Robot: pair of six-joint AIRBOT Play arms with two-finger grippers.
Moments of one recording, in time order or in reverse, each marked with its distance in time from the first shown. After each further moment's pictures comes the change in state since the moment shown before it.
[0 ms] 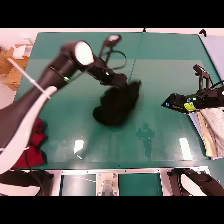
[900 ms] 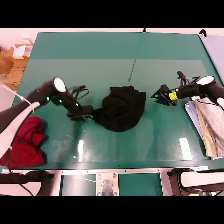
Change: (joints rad) left arm 0.317 0.096 -0.682 -0.235 -0.030 0.086; right arm -0.146 -0.680 0.207 0.404 -0.142 -0.264
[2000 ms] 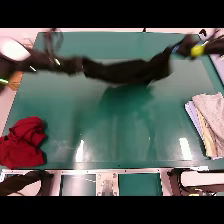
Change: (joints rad) left arm 0.095 0.284 0.448 -0.097 0.098 0.065; right arm -0.052 0.116 0.620 0.153 0.122 -0.023
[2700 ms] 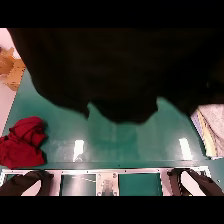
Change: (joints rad) left arm 0.014 0.274 0.553 0.237 -0.111 -0.146; right arm -0.045 0.589 0.205 -0.094 0.087 -0.005
